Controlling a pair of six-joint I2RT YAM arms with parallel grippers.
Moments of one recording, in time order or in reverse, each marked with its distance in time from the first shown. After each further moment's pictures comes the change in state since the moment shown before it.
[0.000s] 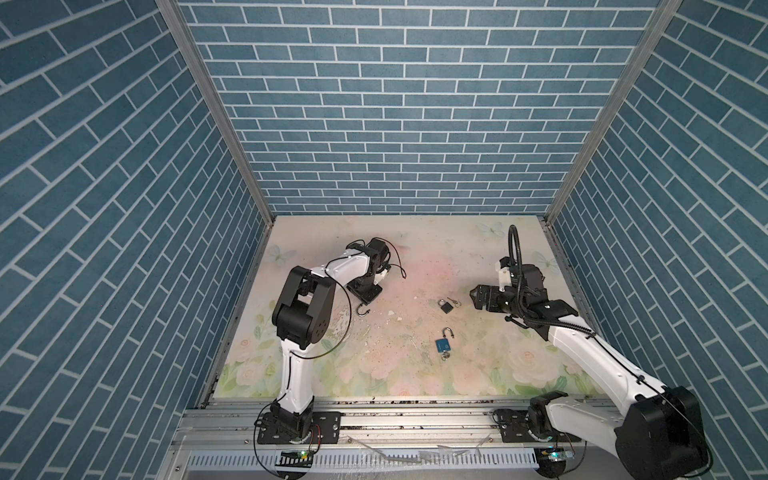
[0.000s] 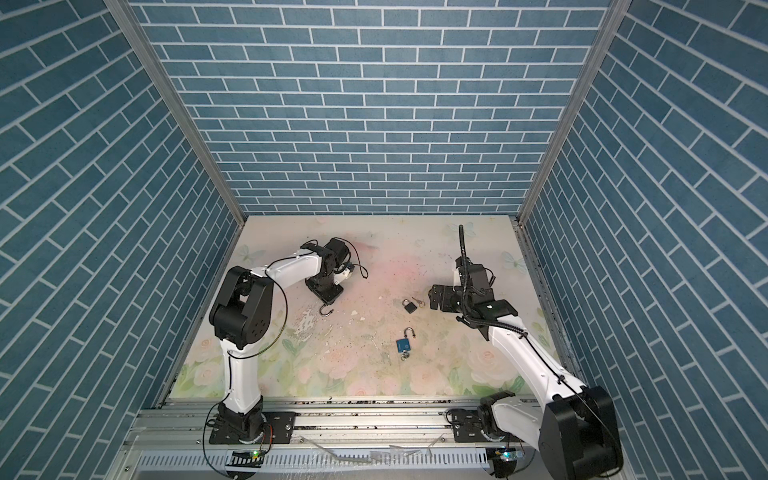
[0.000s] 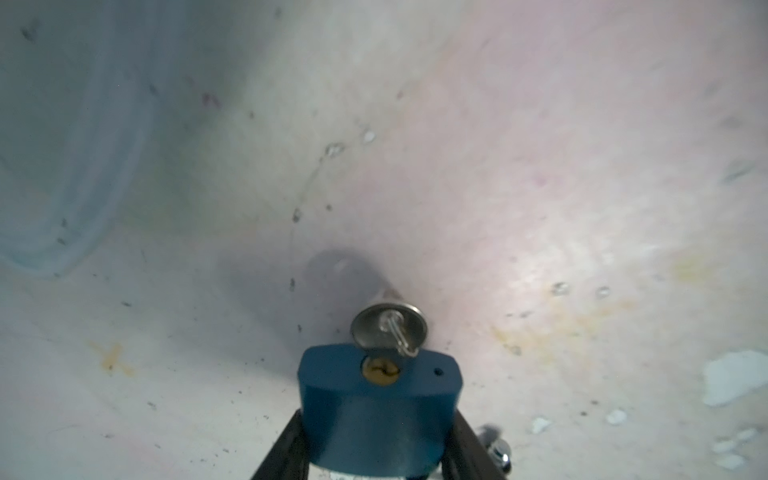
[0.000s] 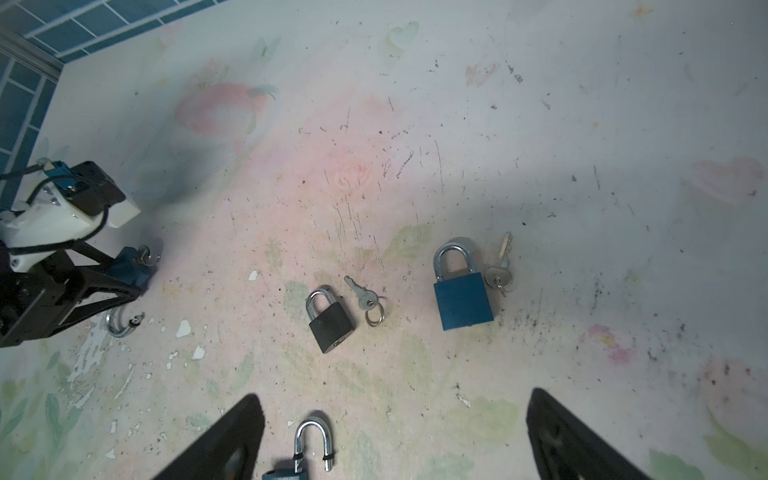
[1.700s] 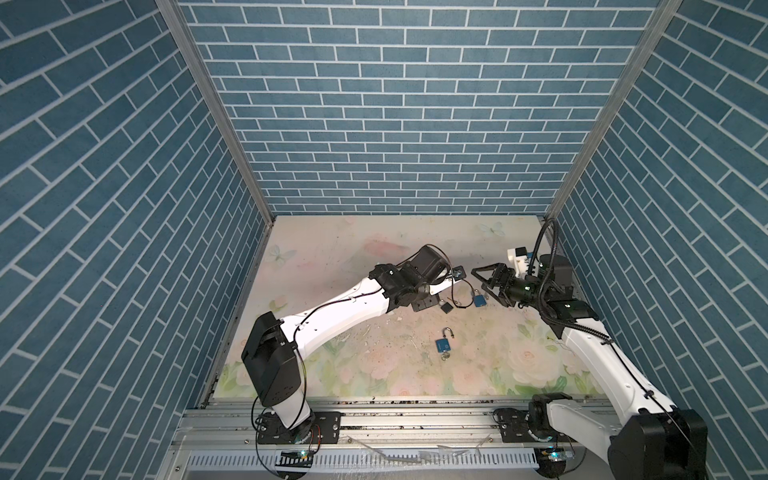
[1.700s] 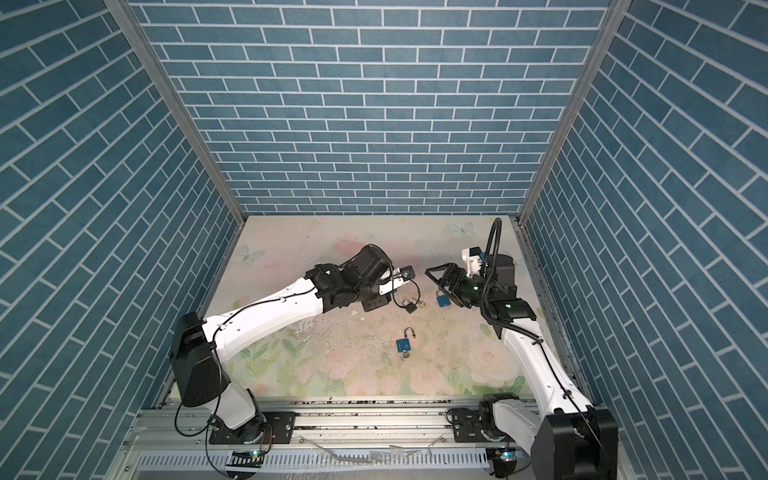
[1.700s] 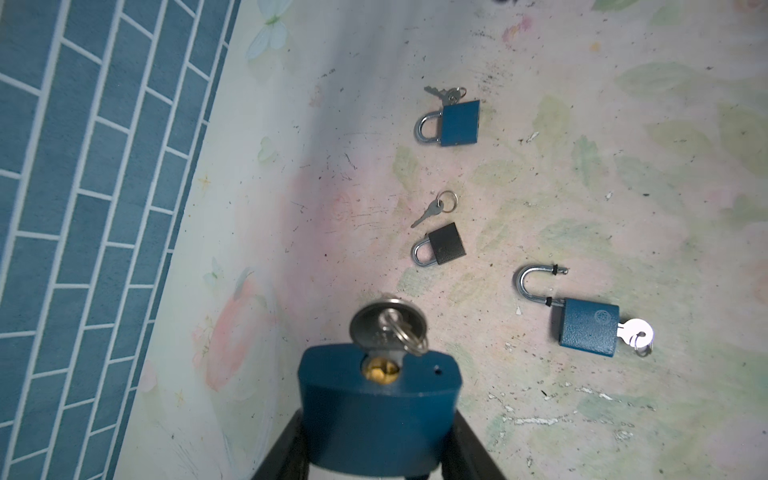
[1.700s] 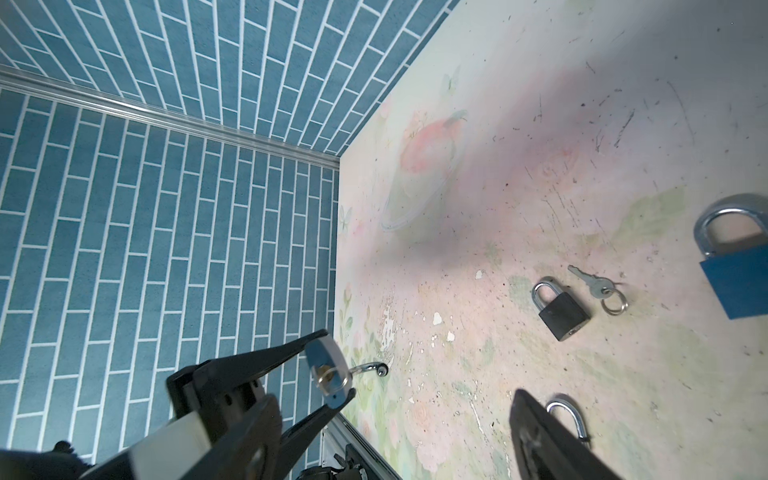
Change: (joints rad) left arm -0.469 -0.388 -0.010 0.243 -0.021 0.188; right arm -0.159 0.004 0.032 0.201 -0.640 0.488
